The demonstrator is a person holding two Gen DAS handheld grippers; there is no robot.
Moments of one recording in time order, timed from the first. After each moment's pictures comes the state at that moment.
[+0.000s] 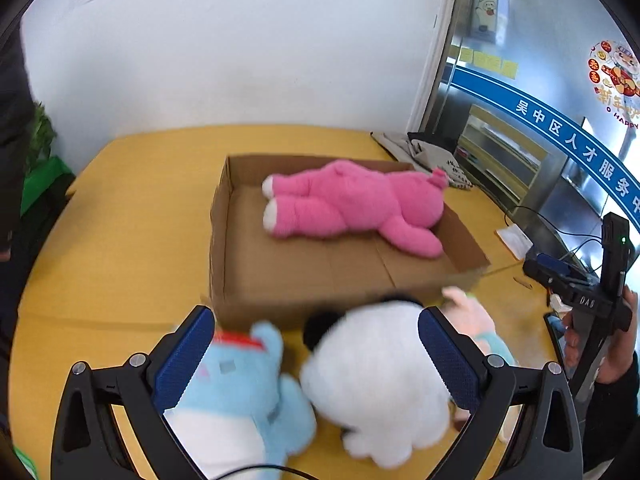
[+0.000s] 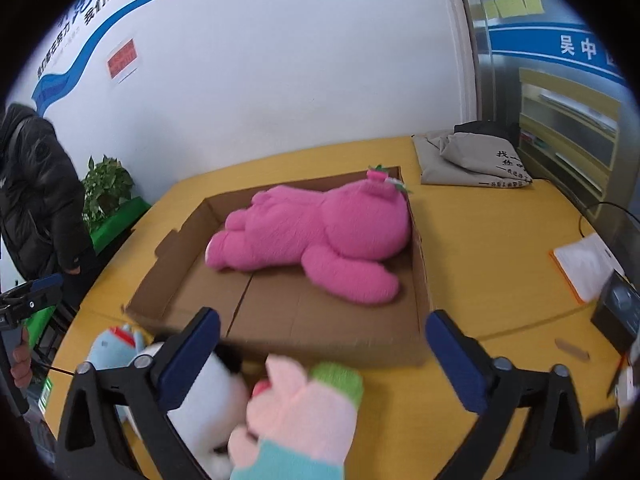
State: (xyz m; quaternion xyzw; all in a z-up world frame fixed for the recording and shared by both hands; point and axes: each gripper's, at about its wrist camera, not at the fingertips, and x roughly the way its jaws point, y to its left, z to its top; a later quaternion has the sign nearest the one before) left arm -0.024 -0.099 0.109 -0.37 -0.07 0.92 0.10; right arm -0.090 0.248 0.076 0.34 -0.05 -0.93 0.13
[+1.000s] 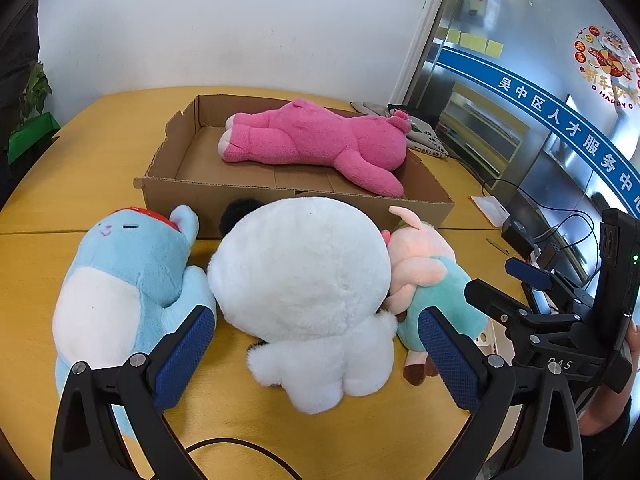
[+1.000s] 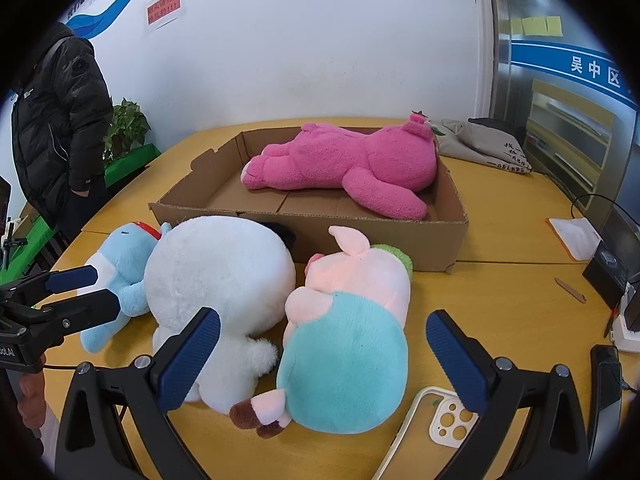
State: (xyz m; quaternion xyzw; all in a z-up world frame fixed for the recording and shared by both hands) left arm 0.034 -0.019 0.048 -0.39 -0.09 0.91 0.11; right arm 0.007 0.191 0.032 0.35 0.01 -0.93 0.13
